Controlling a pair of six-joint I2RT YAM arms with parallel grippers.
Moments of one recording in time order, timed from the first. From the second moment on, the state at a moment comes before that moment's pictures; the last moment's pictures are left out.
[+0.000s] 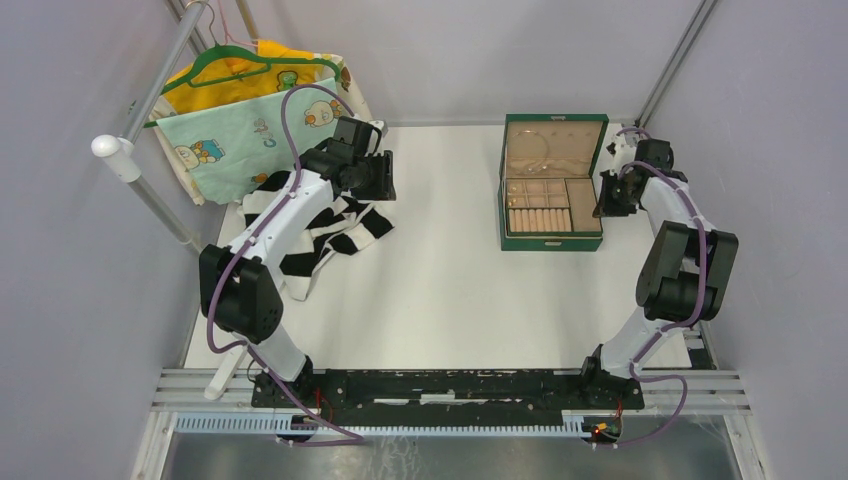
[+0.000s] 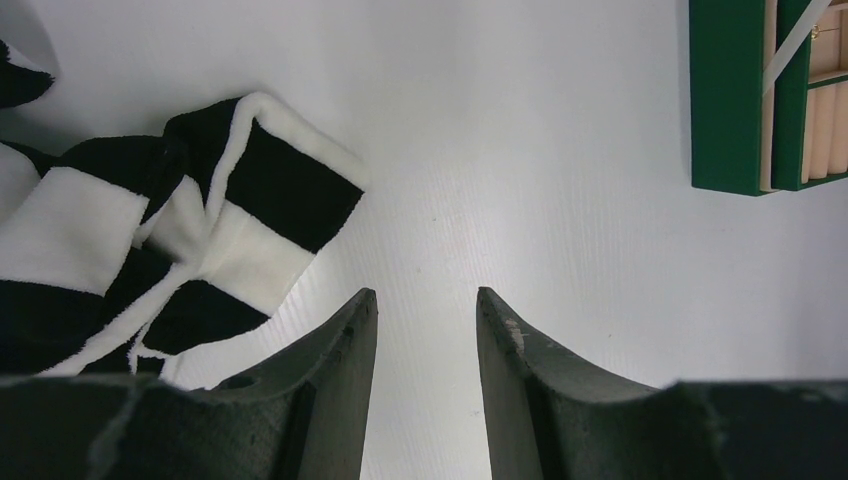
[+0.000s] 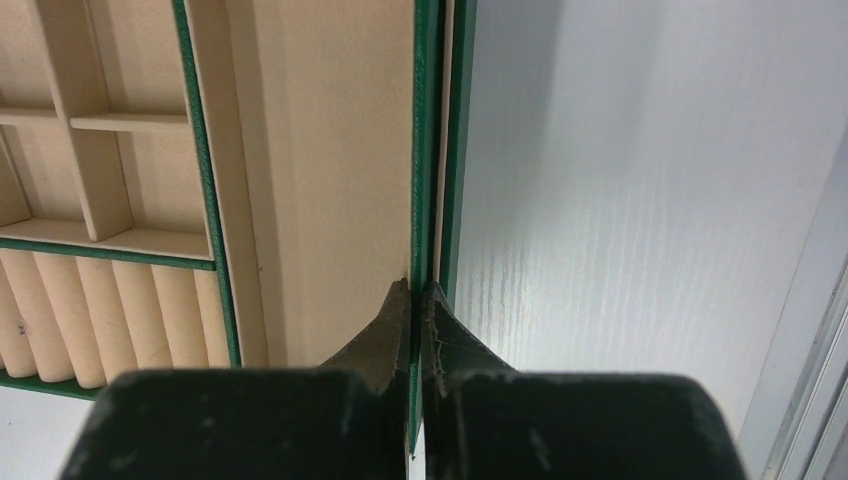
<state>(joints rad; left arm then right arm) -0.38 1.67 1.51 -0.73 0.09 -0.27 -0.26 1.76 1.29 -0.57 -0.26 -0.17</state>
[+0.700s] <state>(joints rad) -0.38 1.67 1.51 -0.73 0.09 -0.27 -0.24 1.78 1.31 -0.60 -0.25 -0.17</state>
